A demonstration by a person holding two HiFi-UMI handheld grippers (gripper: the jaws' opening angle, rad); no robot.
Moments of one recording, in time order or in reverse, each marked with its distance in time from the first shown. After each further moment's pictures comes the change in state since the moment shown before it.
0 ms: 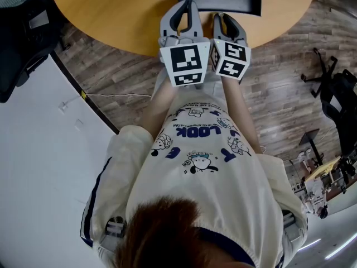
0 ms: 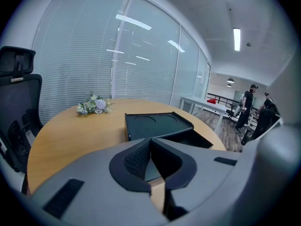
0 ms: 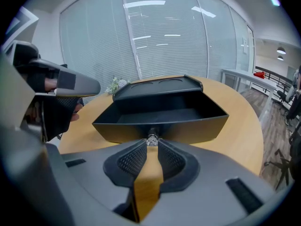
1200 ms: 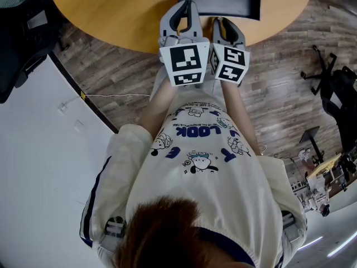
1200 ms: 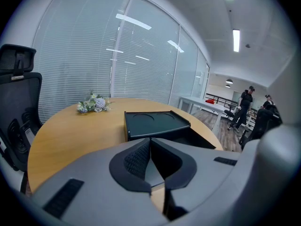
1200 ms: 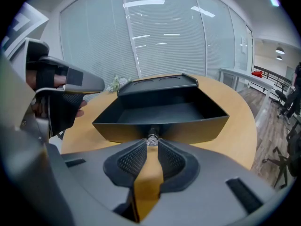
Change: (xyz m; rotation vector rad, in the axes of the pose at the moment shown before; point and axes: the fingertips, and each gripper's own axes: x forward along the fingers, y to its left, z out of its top) left arm -0.010 0.000 -0.008 -0.005 0.005 -0.018; right arm -0.017 0.009 -0.018 0.010 0.015 -0.005
